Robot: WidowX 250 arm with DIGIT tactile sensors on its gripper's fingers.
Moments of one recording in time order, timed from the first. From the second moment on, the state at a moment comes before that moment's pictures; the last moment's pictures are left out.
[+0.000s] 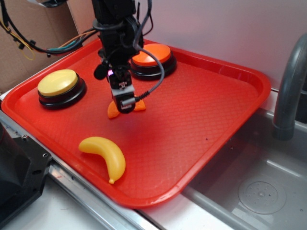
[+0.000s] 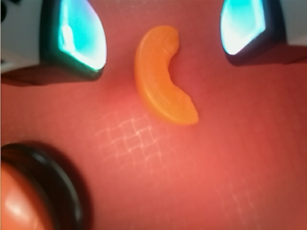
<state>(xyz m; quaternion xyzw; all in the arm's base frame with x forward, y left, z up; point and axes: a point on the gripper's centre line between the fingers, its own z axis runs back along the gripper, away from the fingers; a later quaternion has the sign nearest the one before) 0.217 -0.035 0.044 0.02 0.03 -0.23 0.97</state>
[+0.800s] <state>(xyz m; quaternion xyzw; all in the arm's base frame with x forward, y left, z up) 0.229 -0.024 0.014 0.00 0.01 -0.23 0.97</state>
